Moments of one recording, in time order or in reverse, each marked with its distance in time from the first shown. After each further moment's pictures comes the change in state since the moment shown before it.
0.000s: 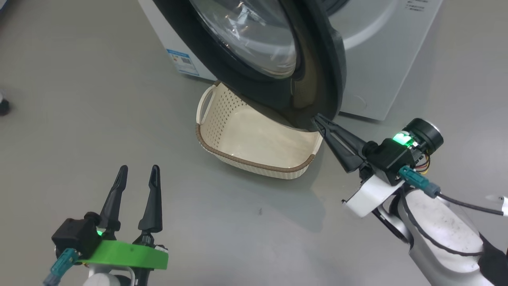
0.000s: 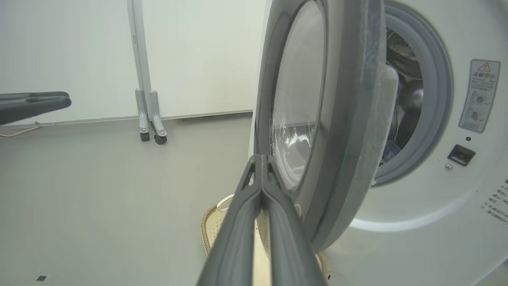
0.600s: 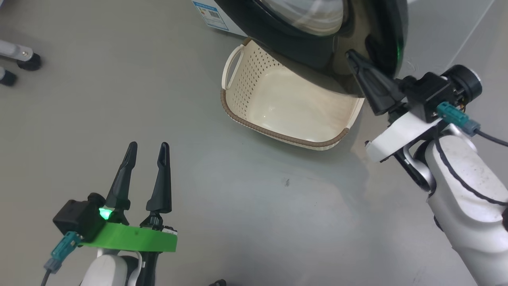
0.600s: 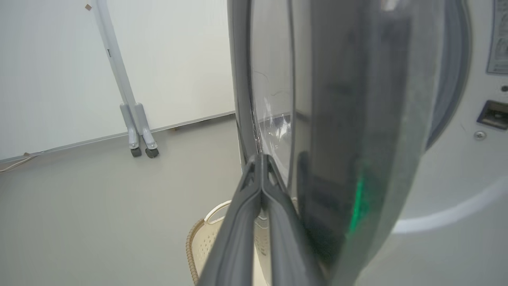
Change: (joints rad) left arm -0.081 -0.011 -0.046 -0.031 -0.061 -0.002 0.000; right arm -0.186 -0.004 -0.103 0.123 0.048 0.006 0.026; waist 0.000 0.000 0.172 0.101
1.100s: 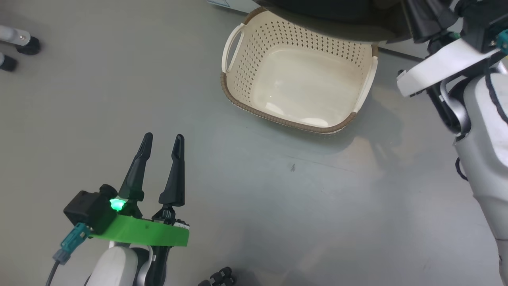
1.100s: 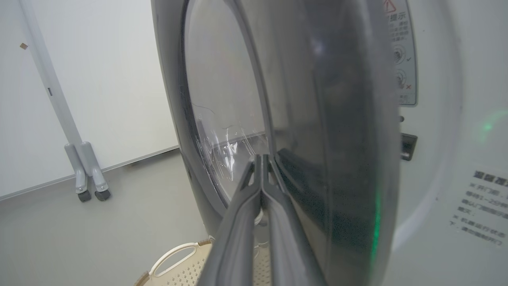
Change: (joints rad) left arm -0.036 -0.005 -0.059 -0.008 -0.037 0.000 0.000; right arm -0.197 -0.014 -0.093 0.059 0.022 -0.027 -0.002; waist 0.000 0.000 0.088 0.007
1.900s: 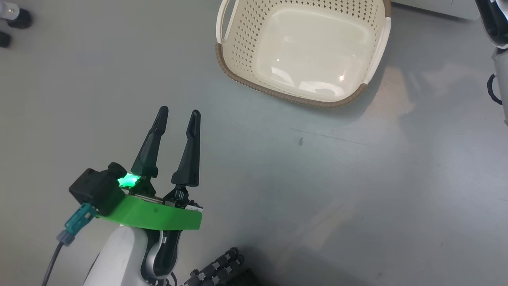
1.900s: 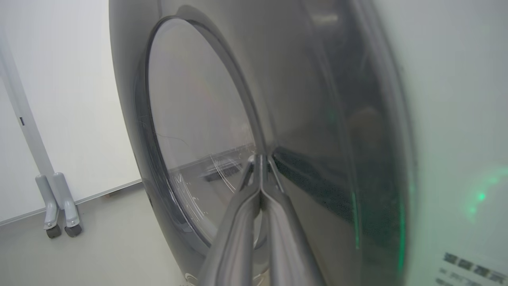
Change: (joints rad) left arm -0.092 -0.004 -0.063 -0.028 -0.046 0.000 0.000; right arm -0.335 -0.001 -0.027 0.104 -0.012 0.015 0.013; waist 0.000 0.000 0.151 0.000
